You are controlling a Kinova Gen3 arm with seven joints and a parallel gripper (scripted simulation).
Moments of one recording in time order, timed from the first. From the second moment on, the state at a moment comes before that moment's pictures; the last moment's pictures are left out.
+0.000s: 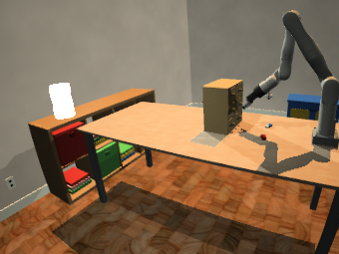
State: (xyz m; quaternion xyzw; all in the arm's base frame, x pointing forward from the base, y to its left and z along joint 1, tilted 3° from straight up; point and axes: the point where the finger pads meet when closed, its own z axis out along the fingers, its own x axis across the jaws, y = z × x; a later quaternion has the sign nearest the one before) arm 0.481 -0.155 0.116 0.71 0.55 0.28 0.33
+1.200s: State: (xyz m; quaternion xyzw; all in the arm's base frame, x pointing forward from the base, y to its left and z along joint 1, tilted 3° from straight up) arm 0.474 -0.152 0.120 0.73 0.56 0.26 0.30
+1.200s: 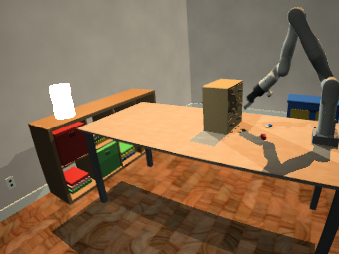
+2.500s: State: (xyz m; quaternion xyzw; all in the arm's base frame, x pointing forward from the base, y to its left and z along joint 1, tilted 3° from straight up) arm 0.461 -0.137 0.141 0.74 0.59 0.21 0.24
